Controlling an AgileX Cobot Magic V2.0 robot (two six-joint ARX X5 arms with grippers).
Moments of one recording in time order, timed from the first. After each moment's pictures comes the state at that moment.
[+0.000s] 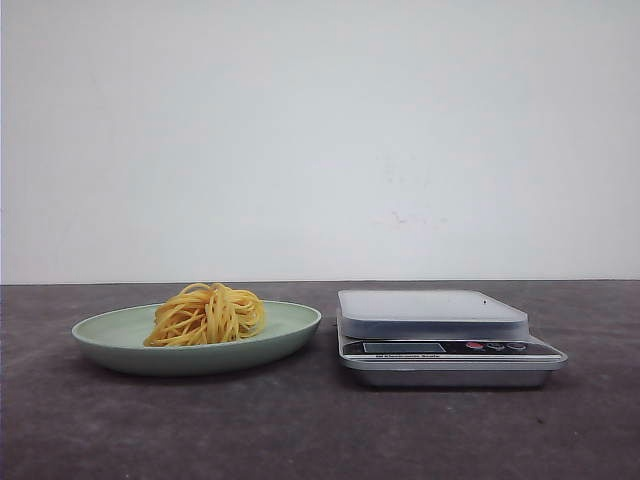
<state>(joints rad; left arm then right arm) -0.08 0.45 0.71 -0.24 0.19 -0.29 0.00 0.29 0.70 -0.48 -0.19 0.22</state>
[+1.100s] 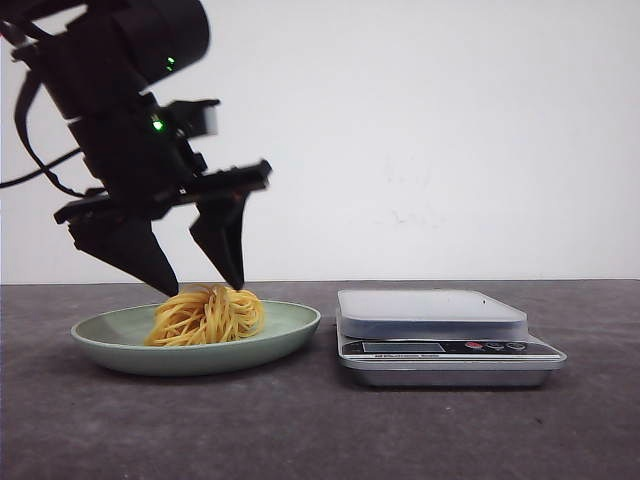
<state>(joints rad) -0.59 1.57 0.97 -0.29 -0.09 -0.28 0.00 0.53 0.87 -0.62 -0.26 0.18</state>
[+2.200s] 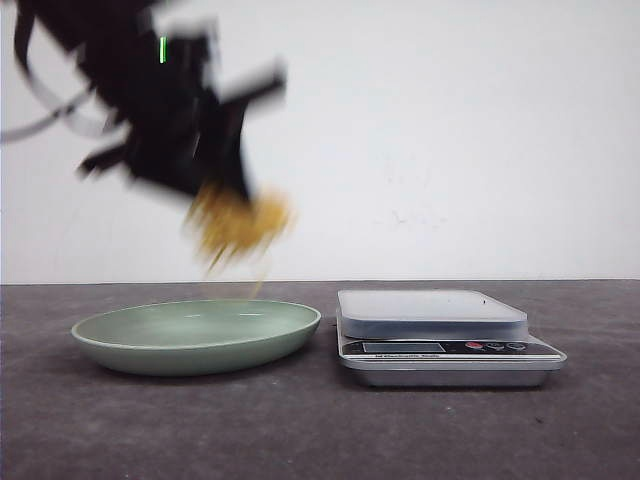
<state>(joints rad) -0.63 1.39 0.98 -0.18 0.08 -0.38 0.00 0.53 0.87 -0.63 -0.26 0.18</state>
